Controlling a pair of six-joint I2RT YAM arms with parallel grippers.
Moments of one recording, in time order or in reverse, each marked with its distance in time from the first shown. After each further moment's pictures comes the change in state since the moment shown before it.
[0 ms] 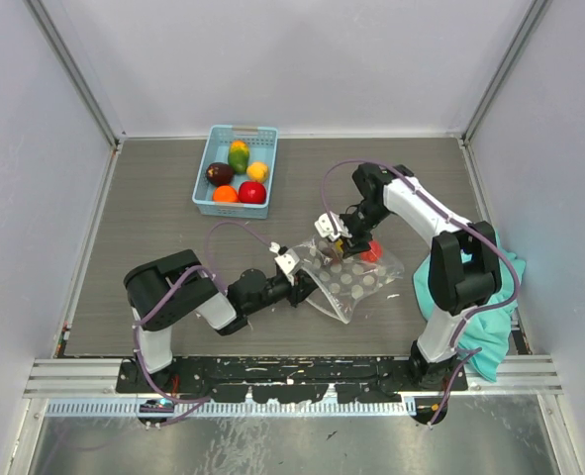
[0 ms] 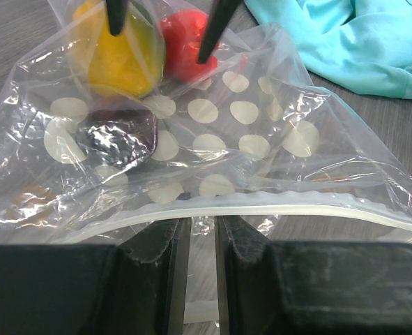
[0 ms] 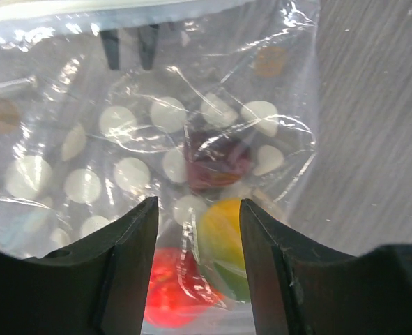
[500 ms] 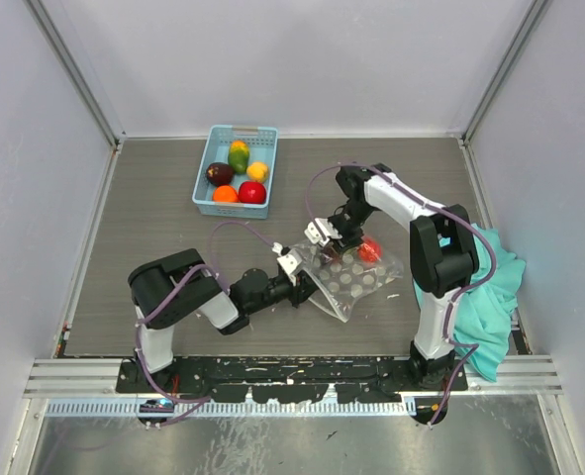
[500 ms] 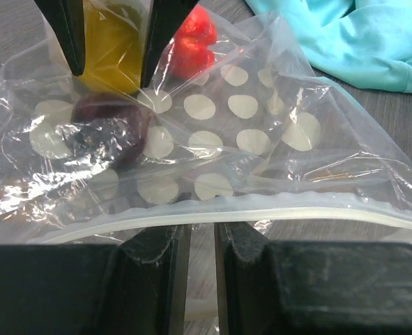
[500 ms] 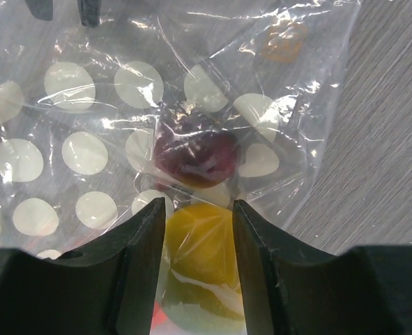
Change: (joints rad) left arm 0.000 0.021 0.015 0.000 0.023 0.001; right arm 0.049 0.167 0.107 0.034 0.148 -0.105
